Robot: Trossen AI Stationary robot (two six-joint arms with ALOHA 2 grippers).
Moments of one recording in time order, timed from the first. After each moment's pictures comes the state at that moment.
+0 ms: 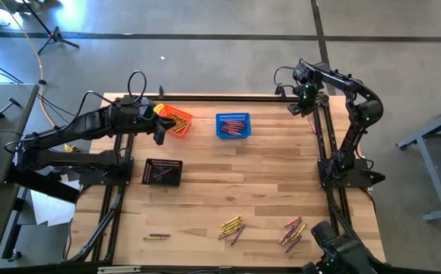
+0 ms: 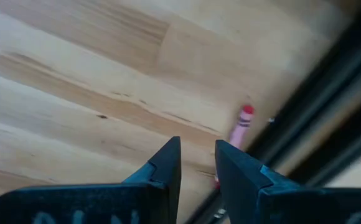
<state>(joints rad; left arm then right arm) 0.32 0.80 0.89 -0.58 -0.09 -0.45 -1.18 1.82 1.27 -1.20 0.01 -0.06</state>
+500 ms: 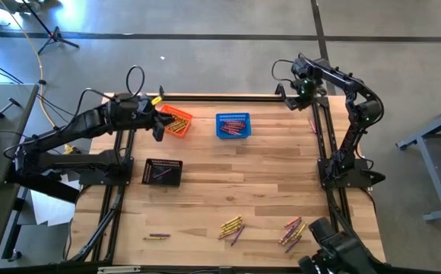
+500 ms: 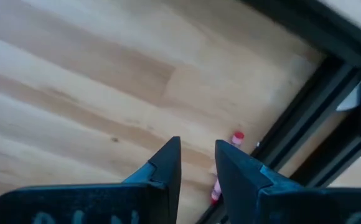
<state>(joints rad) 0.42 0.80 0.89 -0.58 -0.04 -0.34 -1.16 1.82 1.35 -1.17 0.01 -0.06</state>
